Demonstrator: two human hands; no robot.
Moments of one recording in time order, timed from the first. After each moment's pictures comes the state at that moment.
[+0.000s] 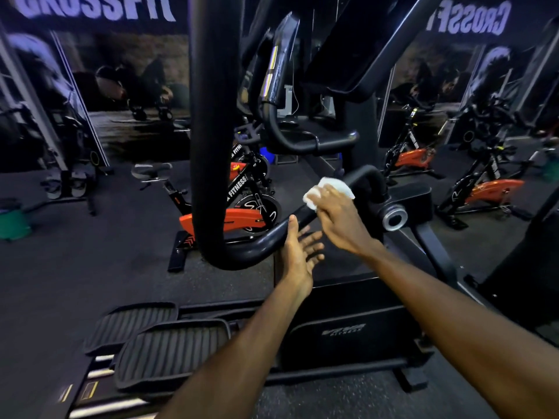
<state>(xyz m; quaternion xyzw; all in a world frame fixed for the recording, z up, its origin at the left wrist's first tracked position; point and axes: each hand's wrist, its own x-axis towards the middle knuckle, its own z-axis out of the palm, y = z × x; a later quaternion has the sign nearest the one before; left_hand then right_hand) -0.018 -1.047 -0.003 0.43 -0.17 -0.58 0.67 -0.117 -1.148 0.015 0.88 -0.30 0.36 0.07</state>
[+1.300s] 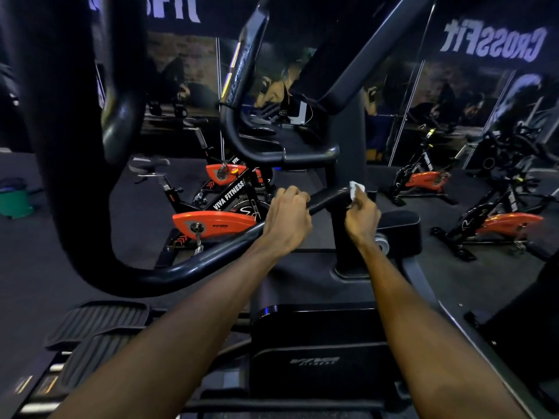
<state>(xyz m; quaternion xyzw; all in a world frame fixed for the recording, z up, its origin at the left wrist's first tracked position) -0.056 -1.168 0.051 0.67 -0.66 0.10 0.32 -0.204 -1.295 0.005 0.62 -0.56 0.52 -0.19</state>
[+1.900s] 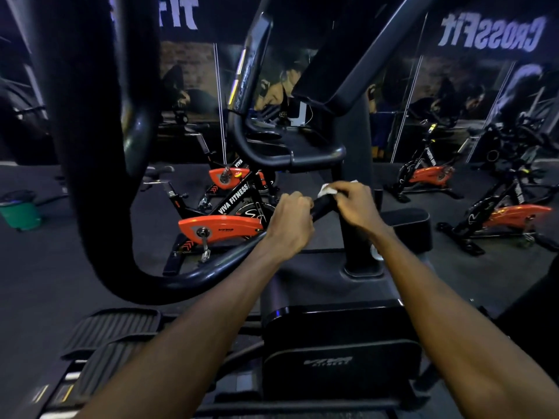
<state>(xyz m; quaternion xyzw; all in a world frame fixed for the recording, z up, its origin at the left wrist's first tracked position) -0.040 -1.155 0.057 0.67 -0.68 0.10 0.29 -0.182 -1.269 0.052 0.80 -0.41 0.42 -0.13</state>
